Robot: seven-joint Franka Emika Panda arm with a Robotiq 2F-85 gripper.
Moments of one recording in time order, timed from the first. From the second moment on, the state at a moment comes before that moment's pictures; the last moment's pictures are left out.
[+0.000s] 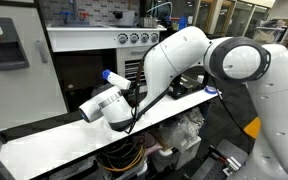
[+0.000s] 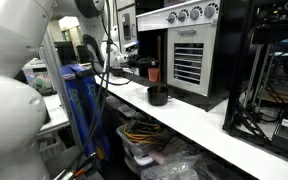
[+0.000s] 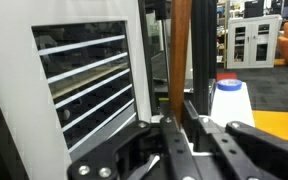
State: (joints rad) arm 0.41 0.62 0.30 -1.67 -1.47 1.21 -0.71
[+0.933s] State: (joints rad) arm 0.43 0.44 0.33 -1.63 -1.33 0.99 -0.81
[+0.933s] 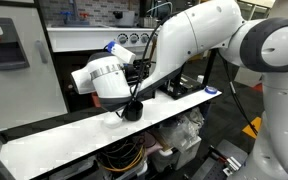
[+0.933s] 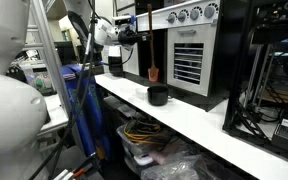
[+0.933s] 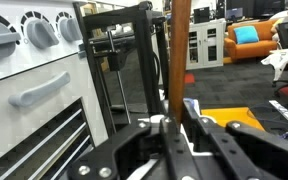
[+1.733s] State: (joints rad) arm 0.24 0.09 0.30 -1.86 -0.95 1.52 -0.80
